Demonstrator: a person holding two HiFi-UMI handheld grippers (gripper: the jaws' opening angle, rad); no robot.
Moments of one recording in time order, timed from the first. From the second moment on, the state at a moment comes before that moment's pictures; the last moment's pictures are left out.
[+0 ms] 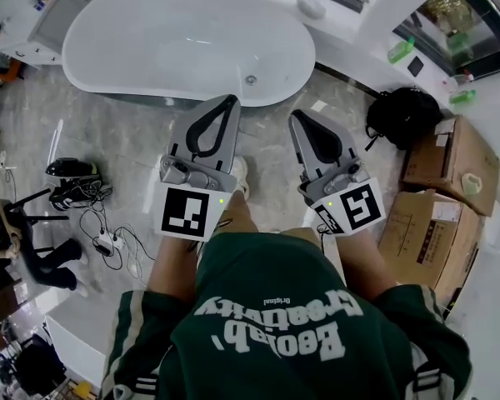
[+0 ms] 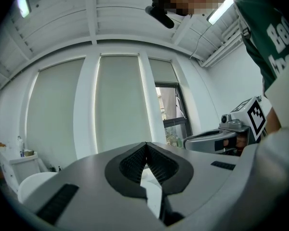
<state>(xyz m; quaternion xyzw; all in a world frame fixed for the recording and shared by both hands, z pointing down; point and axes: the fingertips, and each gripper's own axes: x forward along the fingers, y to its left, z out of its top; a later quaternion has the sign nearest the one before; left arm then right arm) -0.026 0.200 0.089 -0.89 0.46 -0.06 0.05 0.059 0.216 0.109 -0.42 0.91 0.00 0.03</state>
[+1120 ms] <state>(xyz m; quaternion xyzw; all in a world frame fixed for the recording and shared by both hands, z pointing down) -0.059 0.010 0.106 -0.92 0.39 -0.06 0.03 0.011 0.052 0.121 -0.48 0.88 -0.03 -0.01</state>
